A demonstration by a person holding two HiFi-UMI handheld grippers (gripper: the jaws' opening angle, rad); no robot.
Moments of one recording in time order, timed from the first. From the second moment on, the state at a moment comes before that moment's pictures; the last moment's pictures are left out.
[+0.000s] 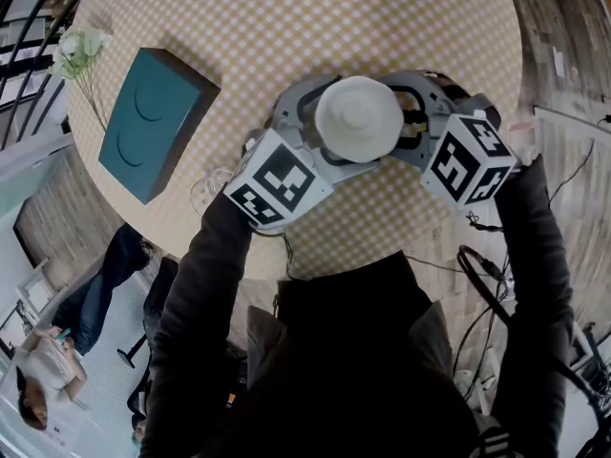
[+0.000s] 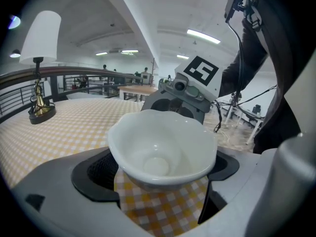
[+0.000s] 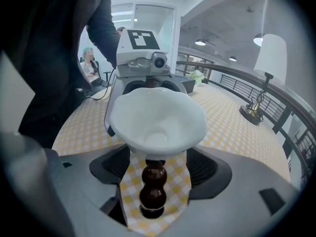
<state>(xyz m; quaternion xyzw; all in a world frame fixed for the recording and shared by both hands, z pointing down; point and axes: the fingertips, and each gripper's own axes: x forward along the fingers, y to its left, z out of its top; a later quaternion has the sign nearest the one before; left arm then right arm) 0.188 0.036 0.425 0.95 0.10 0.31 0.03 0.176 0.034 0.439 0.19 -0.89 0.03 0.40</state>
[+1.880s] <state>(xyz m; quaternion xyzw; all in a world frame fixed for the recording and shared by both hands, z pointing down) 0.064 0.000 0.187 0.92 -0.37 0.02 0.11 0.145 0.043 0.190 0.53 -0.85 0.07 -0.02</state>
